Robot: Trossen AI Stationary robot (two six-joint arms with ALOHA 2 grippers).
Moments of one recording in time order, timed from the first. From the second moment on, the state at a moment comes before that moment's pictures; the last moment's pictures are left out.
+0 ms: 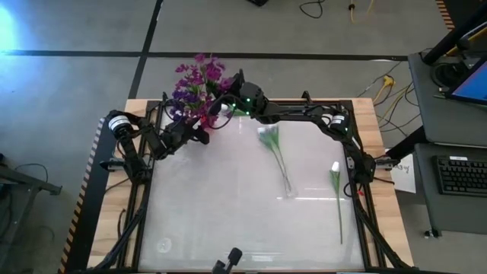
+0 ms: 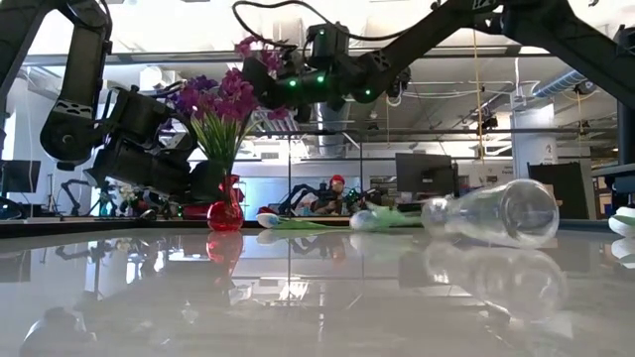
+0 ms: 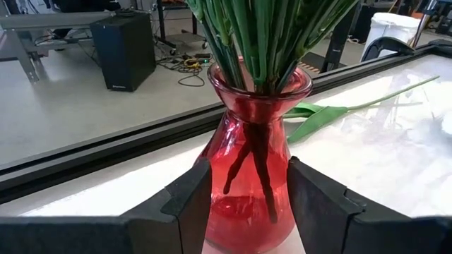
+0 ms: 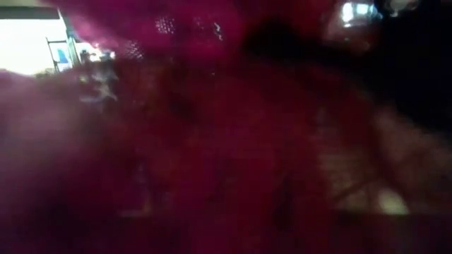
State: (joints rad) left arm 0.63 1.80 0.17 1.39 -0.30 -0.14; right arm -0.39 2.24 1.76 0.62 0.12 0.06
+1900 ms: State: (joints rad) left arm 0.63 1.80 0.18 1.38 -0.22 -0.11; right arm -0.38 2.24 1.76 0.56 0.12 0.02
